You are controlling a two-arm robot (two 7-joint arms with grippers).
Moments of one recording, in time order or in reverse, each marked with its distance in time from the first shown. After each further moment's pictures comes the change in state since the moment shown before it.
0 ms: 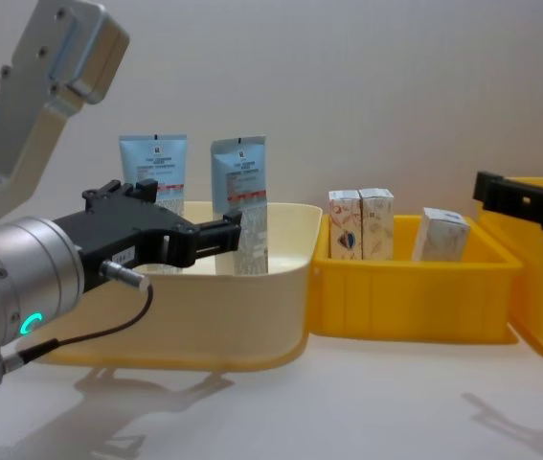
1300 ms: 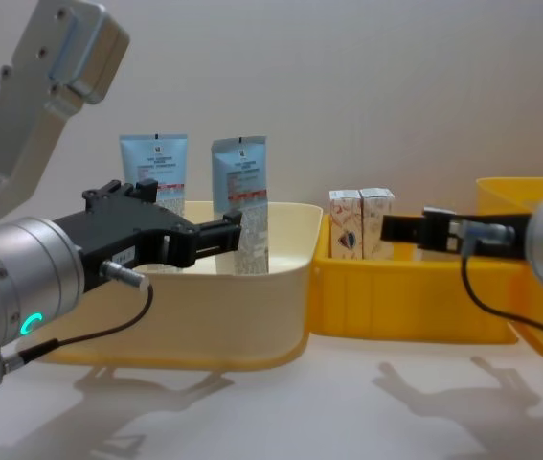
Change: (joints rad) left arm 0.000 0.000 0.000 0.000 0.000 0.000 0.000; right arm 0.158 -0.272 -0.087 0.084 -0.024 0.387 -0.283
